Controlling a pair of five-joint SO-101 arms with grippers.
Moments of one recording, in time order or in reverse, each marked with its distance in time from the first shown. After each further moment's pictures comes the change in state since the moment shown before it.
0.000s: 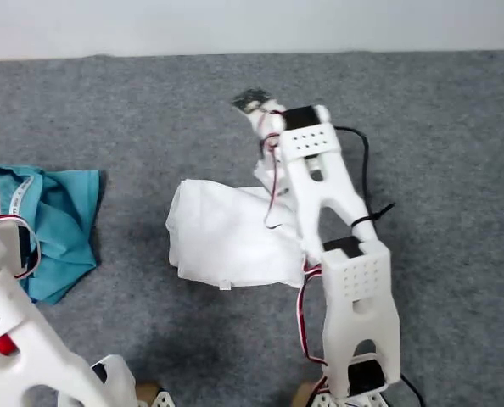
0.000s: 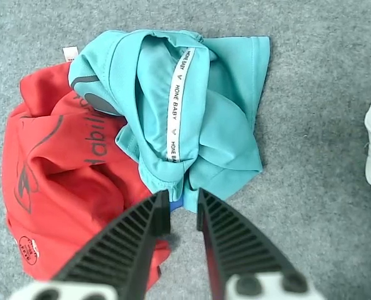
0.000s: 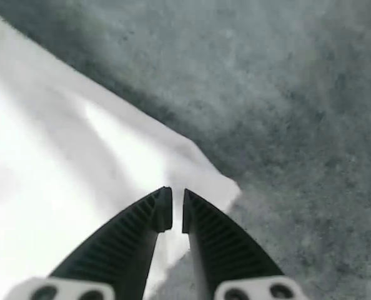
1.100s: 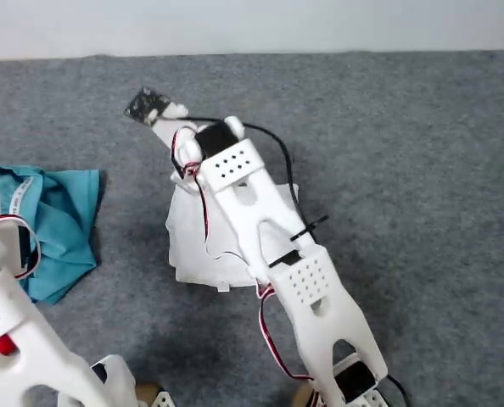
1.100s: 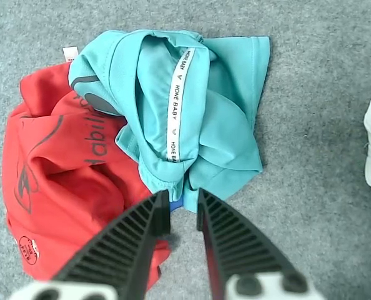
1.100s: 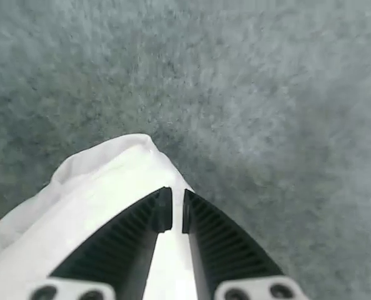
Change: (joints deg) left arm 0.0 0.0 0.0 0.0 0.0; right arm -17.3 14.9 -25.8 -3.1 0.1
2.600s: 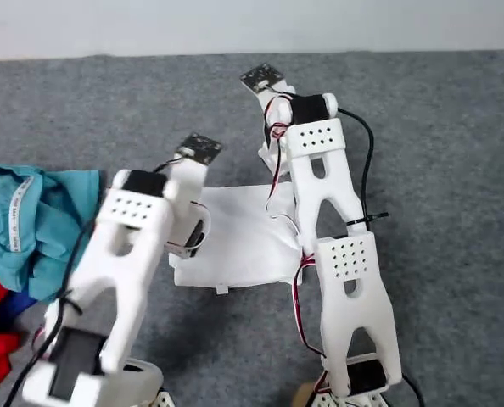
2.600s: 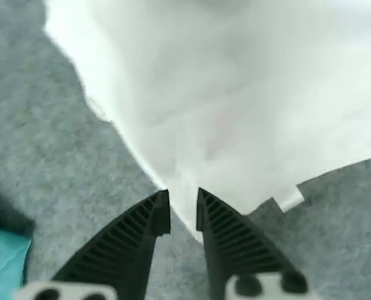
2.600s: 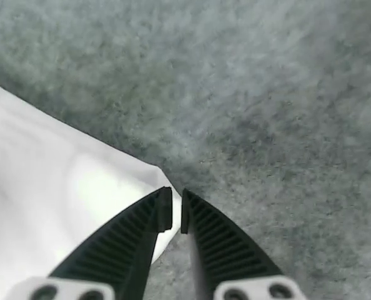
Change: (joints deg) left arm 48.6 31.8 16.5 -16.2 15.1; right arm 20.5 3.3 -8.3 15.6 -3.7
